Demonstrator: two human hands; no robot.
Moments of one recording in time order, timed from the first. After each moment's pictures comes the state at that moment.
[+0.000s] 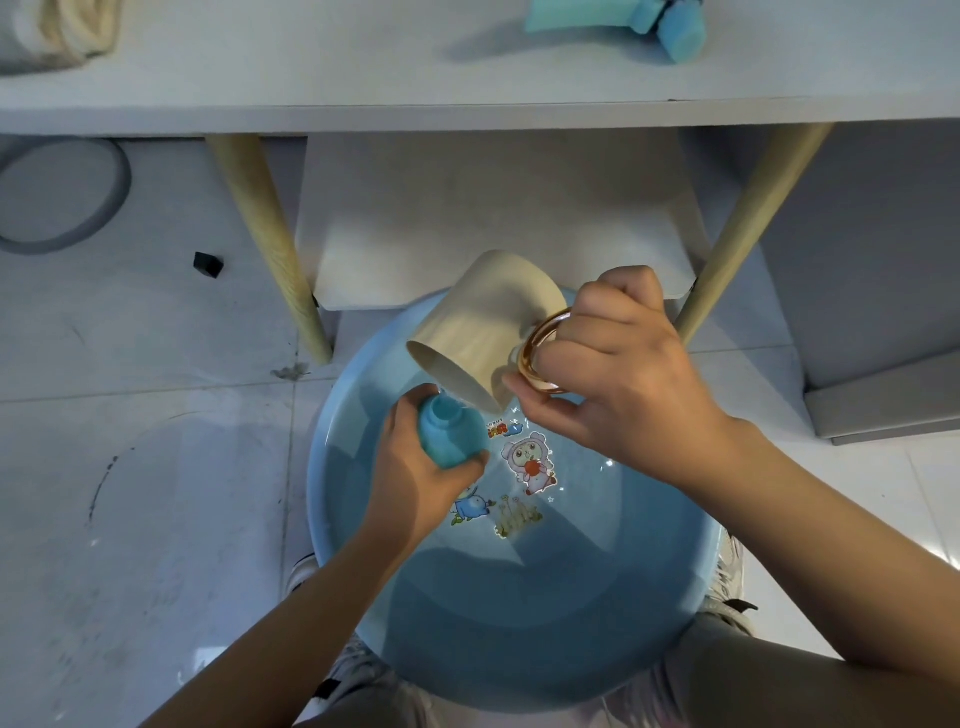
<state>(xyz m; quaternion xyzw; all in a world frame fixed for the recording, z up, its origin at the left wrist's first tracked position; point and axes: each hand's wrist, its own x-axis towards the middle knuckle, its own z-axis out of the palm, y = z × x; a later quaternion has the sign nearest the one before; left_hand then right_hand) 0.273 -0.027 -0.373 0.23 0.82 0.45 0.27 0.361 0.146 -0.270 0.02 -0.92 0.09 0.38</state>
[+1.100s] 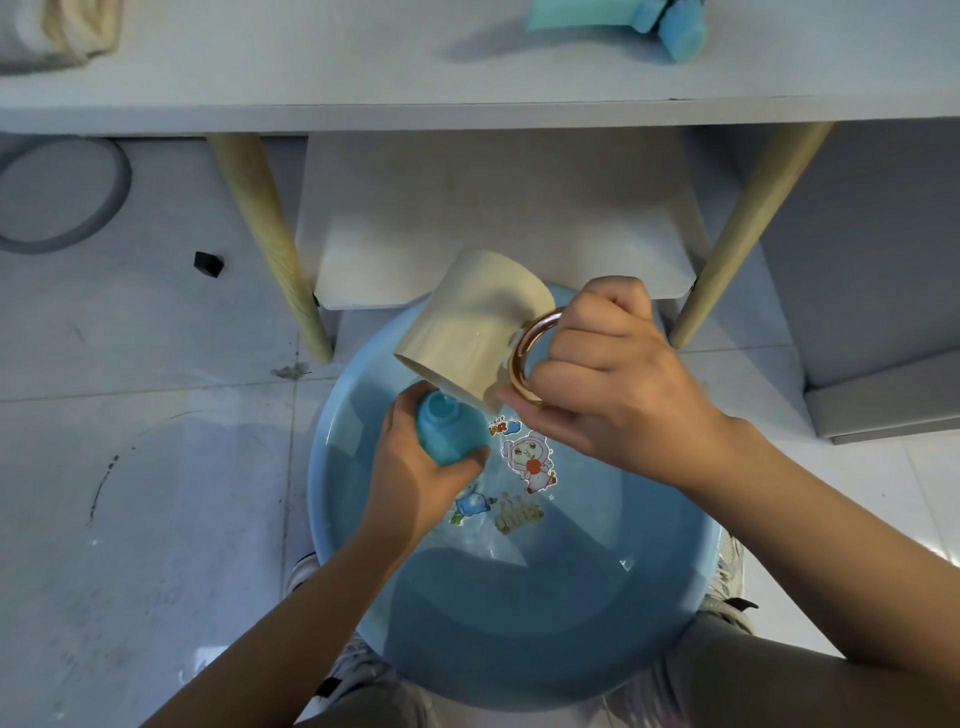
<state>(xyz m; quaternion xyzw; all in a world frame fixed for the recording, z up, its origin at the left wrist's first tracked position) 0.273 -0.026 -0.369 0.21 0.82 0.46 0.28 0.363 0.144 -0.269 0.06 -0.92 0.12 0.38</state>
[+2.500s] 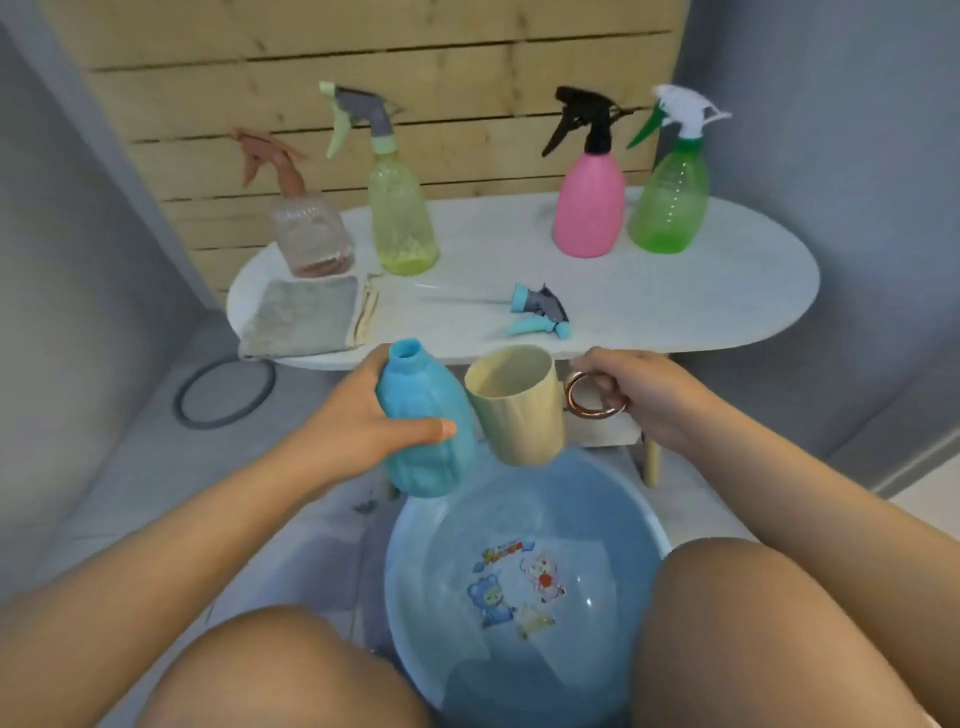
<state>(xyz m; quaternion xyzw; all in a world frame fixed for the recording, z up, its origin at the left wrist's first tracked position) 0.237 -0.064 -0.087 0.34 0.75 0.48 0.30 0.393 0.153 -0.114 -0.36 -0.65 0.65 0.15</state>
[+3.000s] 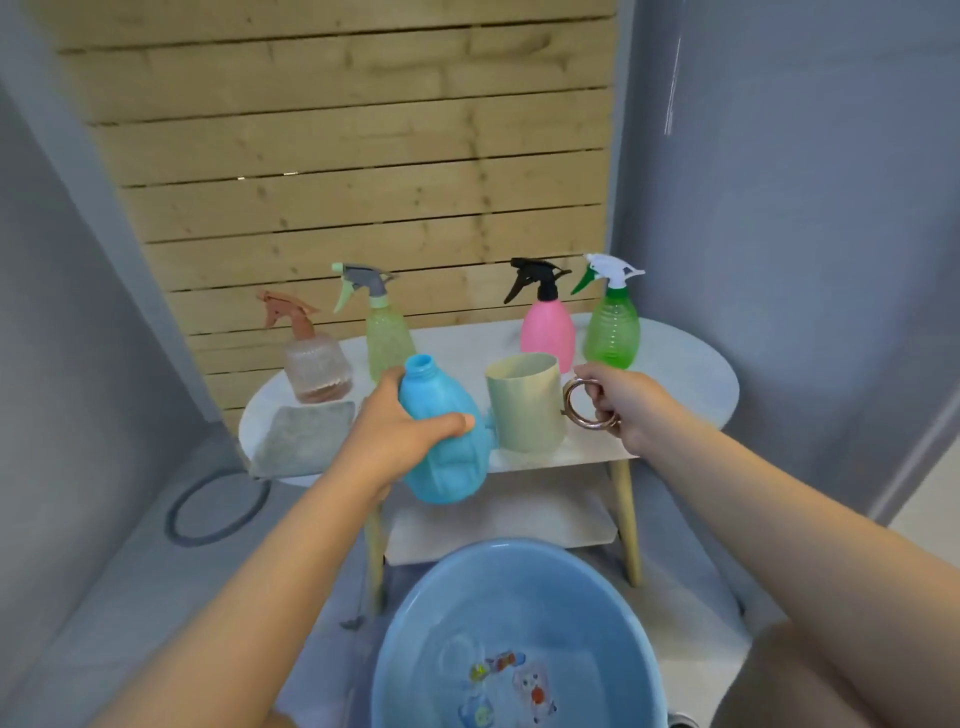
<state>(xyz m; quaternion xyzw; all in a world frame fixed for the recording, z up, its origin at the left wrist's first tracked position) 0.267 -0.011 0.004 0.29 0.76 0.55 0.20 0.396 0.182 -0.014 -0.45 -0.56 0.65 0.24</state>
